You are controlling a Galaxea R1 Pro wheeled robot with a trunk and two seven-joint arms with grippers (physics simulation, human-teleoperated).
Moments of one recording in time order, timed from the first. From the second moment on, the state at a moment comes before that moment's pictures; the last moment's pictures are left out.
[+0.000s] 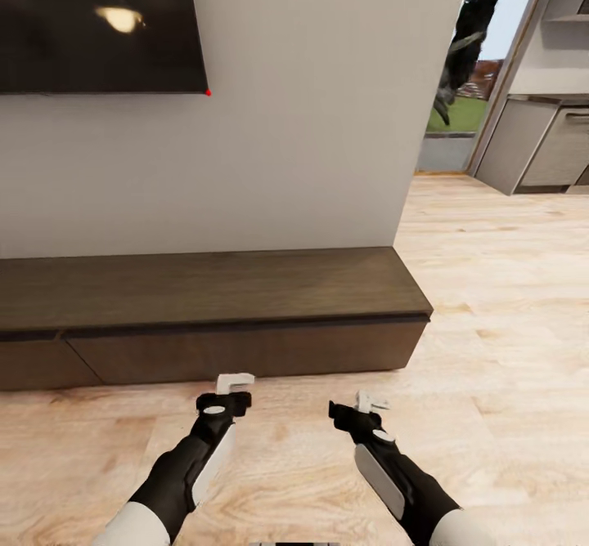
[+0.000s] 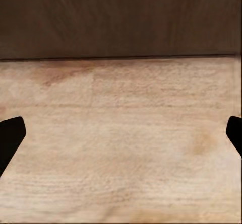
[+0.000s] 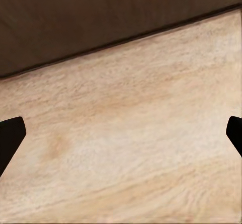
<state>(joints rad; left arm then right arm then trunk) -0.52 -0.06 -0.35 -0.92 0.31 0.41 0.49 -0.52 0.02 0.51 -0.75 -0.67 0.11 -0.36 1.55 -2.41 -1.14</state>
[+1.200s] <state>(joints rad) -0.52 -0.07 -0.02 -1.09 0.42 0.98 0.49 -0.52 0.03 0.37 -1.00 -0.67 0.69 -0.45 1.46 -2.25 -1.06</state>
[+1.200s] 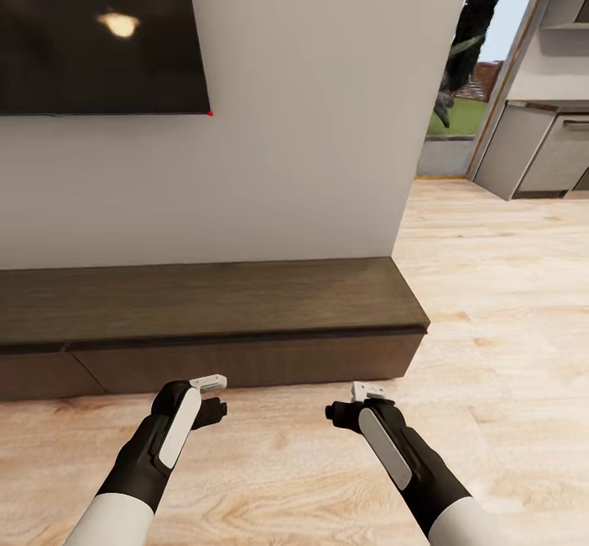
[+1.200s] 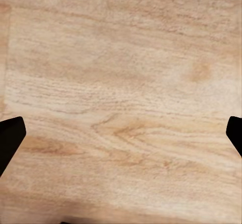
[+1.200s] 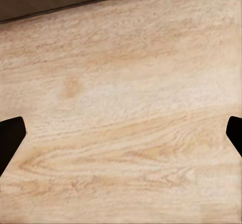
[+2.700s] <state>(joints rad) -0.52 -0.07 -0.08 -0.40 0.40 0.37 0.49 -0.48 0.02 0.38 -0.69 -0.65 0.43 -0.44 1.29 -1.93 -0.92</state>
